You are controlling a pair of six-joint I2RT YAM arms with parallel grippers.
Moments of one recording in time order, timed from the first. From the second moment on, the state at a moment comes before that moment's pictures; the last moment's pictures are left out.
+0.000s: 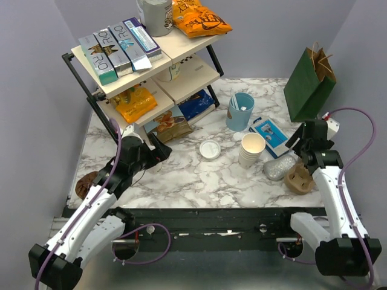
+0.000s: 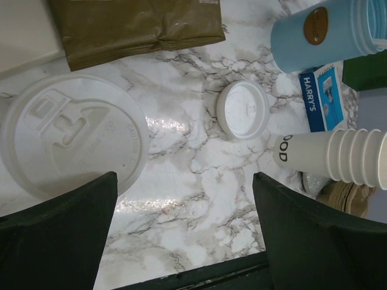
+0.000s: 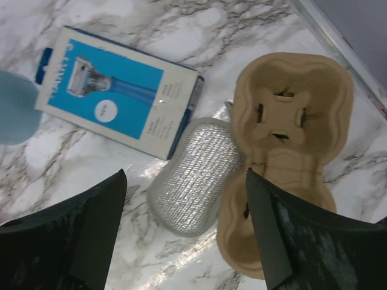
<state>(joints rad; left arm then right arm) -0.45 0.74 0.66 -0.47 -0.06 -0.84 0.01 0.91 0.86 -0.69 0.40 0.50</state>
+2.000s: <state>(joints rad) -0.45 0.83 0.60 -0.18 0.03 -0.76 -0.27 1.22 0.88 -0.60 0.30 0.44</state>
